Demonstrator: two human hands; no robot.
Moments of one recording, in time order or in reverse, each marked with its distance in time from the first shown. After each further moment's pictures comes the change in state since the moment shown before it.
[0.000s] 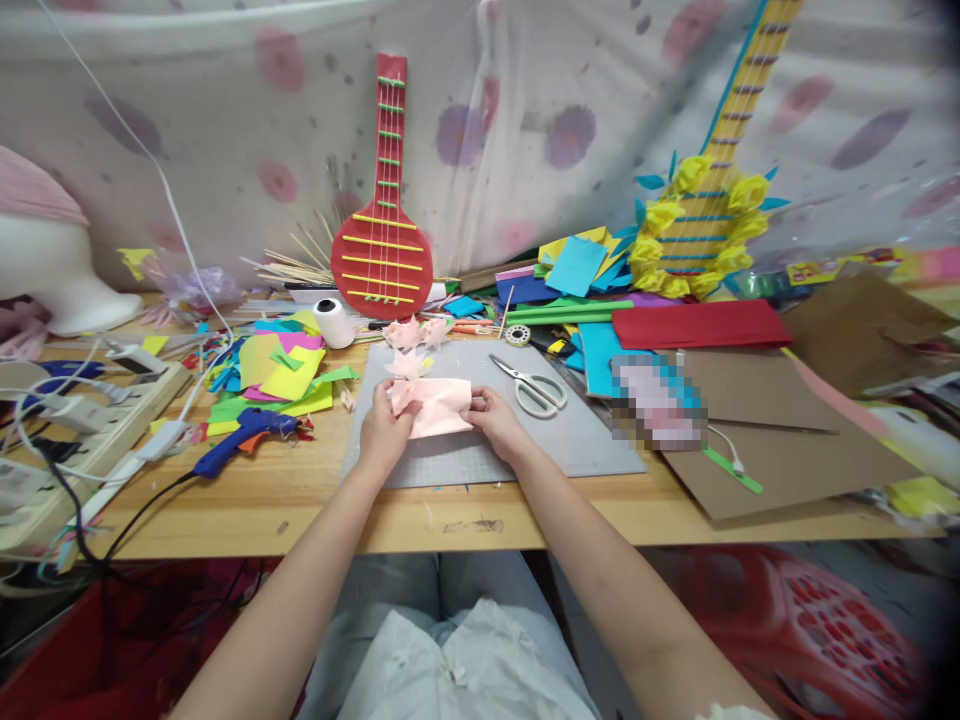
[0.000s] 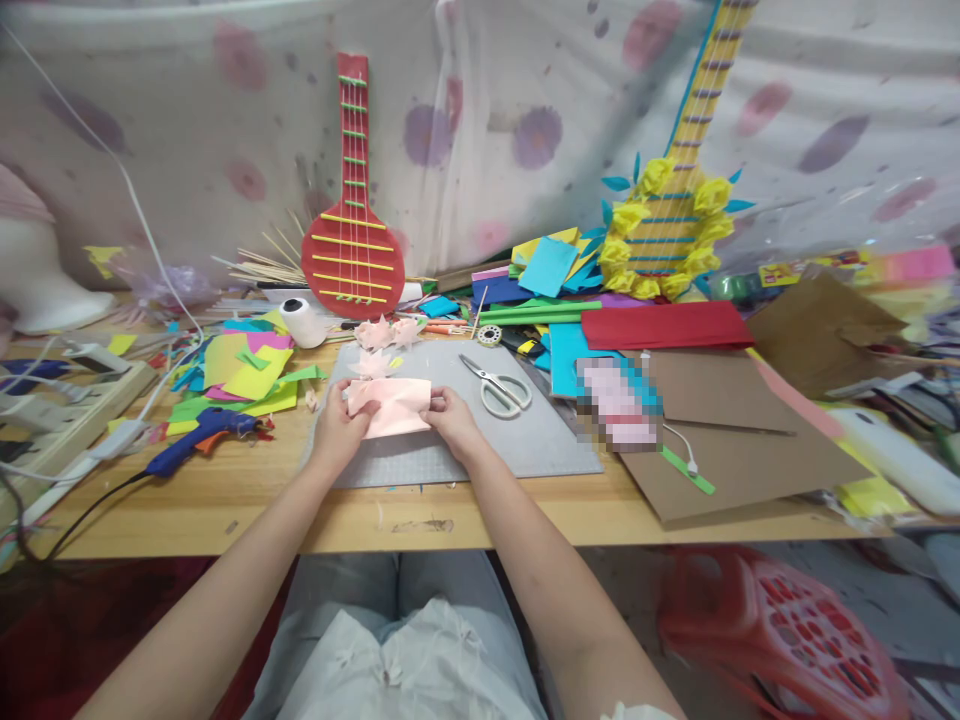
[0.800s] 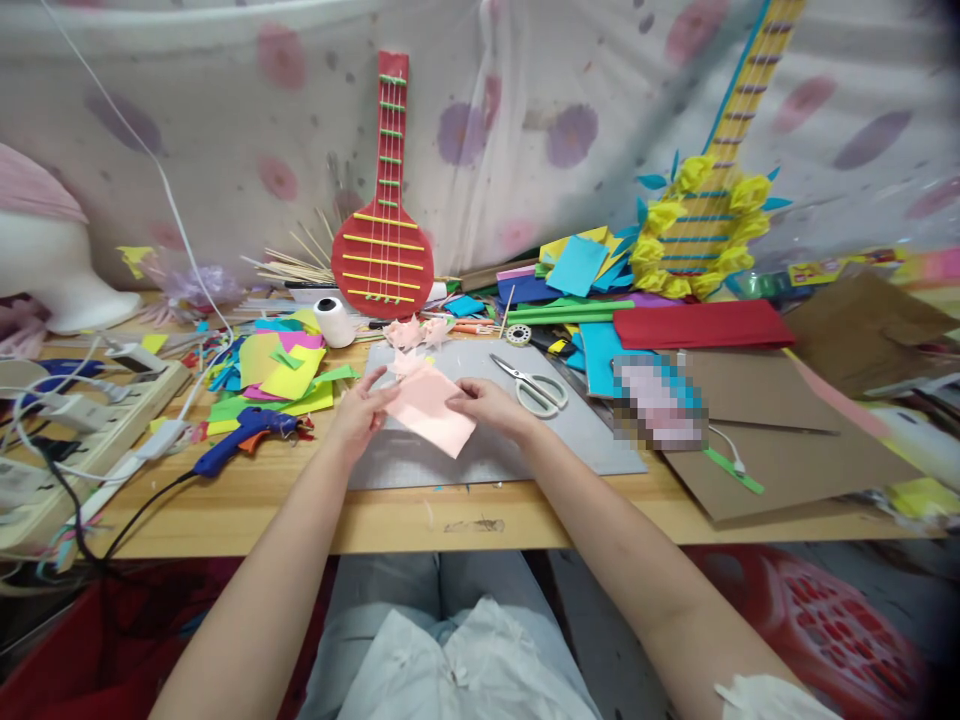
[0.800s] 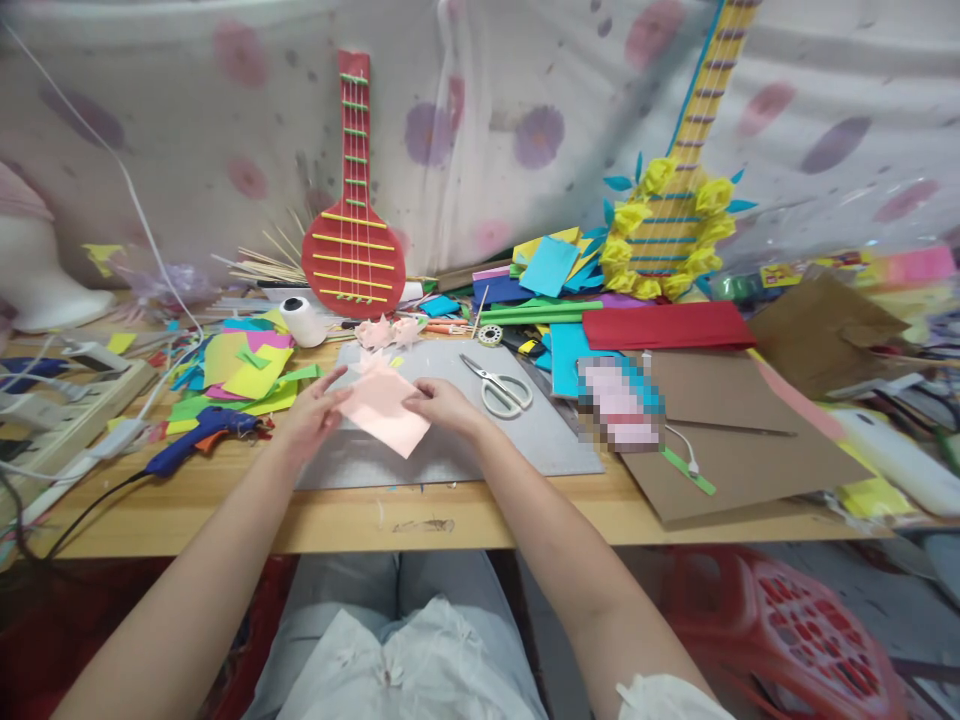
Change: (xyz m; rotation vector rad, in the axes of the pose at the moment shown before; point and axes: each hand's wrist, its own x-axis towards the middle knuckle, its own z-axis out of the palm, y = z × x) left_hand 0.019 0.024 -0.031 -0.533 -0.279 -0.341; right_hand 0.012 -0.032 0.008 -0.447 -0.250 -0.089
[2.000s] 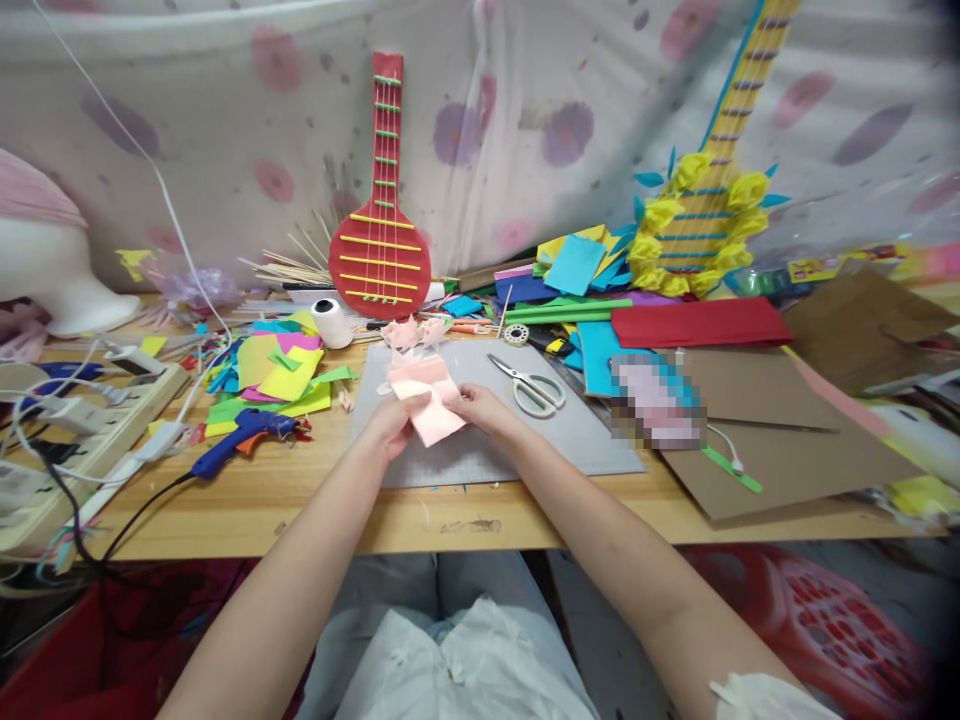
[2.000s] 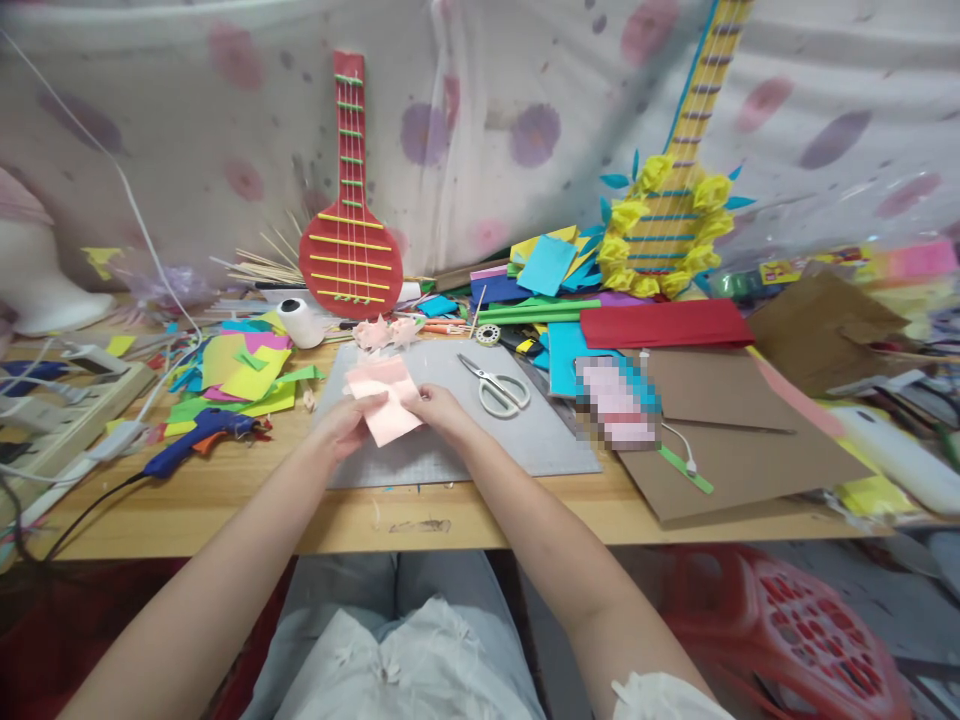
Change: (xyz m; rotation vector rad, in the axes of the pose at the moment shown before) left_hand -0.002 -0.010 0.052 -0.232 0.043 -0.282; right_hand 0.002 0.010 0.012 0.120 0.122 0.188
